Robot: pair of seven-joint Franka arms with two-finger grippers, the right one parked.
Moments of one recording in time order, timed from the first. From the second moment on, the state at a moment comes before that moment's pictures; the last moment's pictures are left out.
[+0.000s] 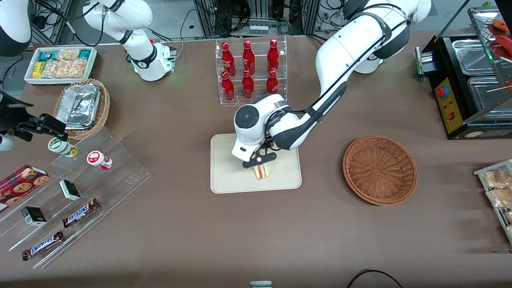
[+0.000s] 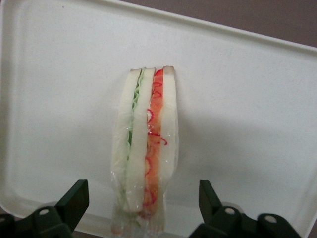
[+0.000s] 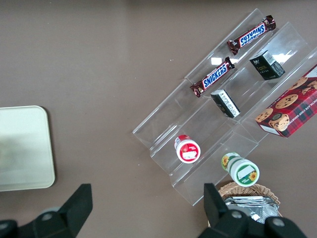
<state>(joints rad) -0.44 0.88 -0.55 -1.30 0.43 1.99 -1.31</state>
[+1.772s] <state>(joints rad) -0.07 0.46 -0.55 -1.43 0.27 1.63 -0.69</state>
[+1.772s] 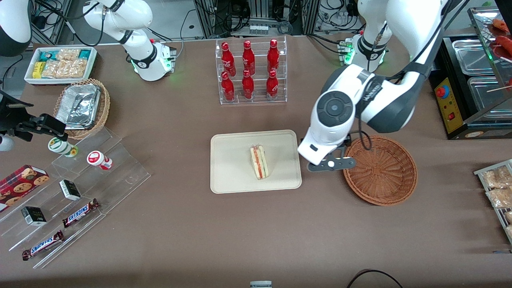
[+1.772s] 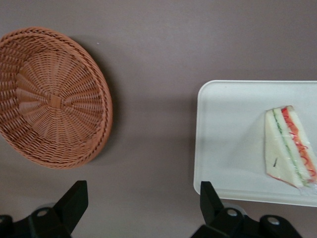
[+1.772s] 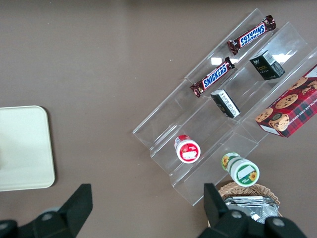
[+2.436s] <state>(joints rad) 0.03 0.11 -0.35 -1.73 0.06 1.61 -0.21</state>
